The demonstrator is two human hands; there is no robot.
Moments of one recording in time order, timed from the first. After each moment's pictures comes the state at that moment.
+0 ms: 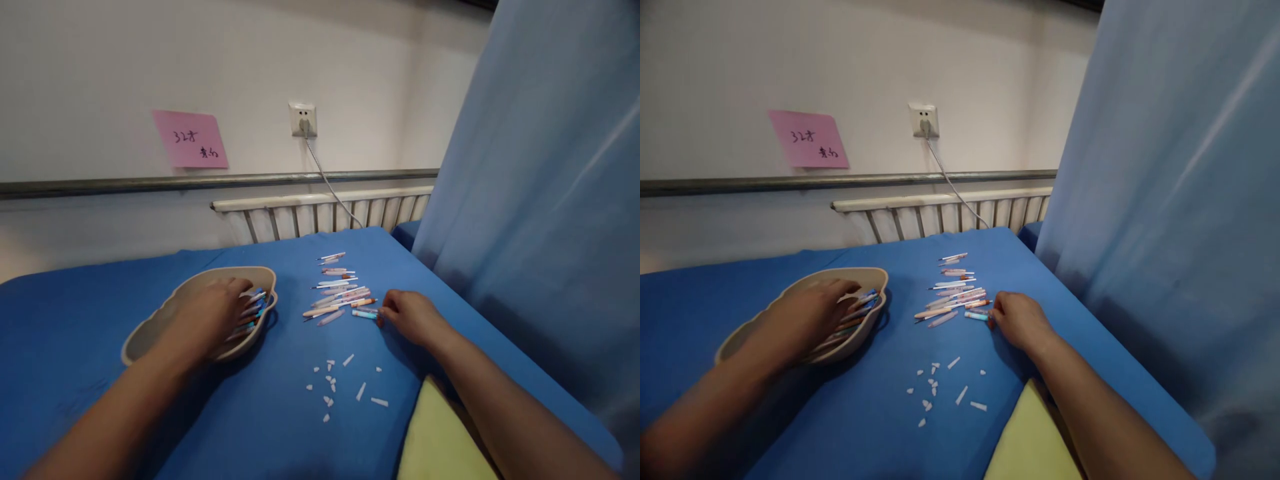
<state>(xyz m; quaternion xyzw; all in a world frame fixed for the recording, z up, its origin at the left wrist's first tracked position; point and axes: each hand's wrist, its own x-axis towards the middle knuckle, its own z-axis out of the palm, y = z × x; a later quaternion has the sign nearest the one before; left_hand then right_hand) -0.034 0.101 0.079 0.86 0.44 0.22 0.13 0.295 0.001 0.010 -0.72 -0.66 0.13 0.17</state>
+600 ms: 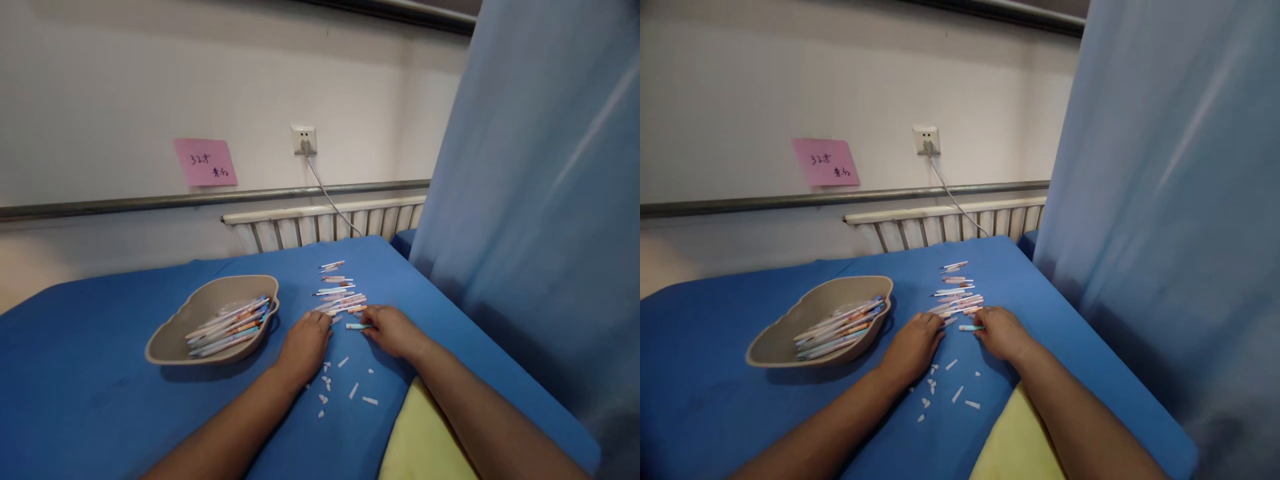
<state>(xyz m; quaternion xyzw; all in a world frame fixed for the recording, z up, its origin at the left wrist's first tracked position) 0.073 0.048 0.012 0.91 0.41 0.08 0.04 0.282 0.004 -0.003 -0.63 -0.74 0.15 0.19</state>
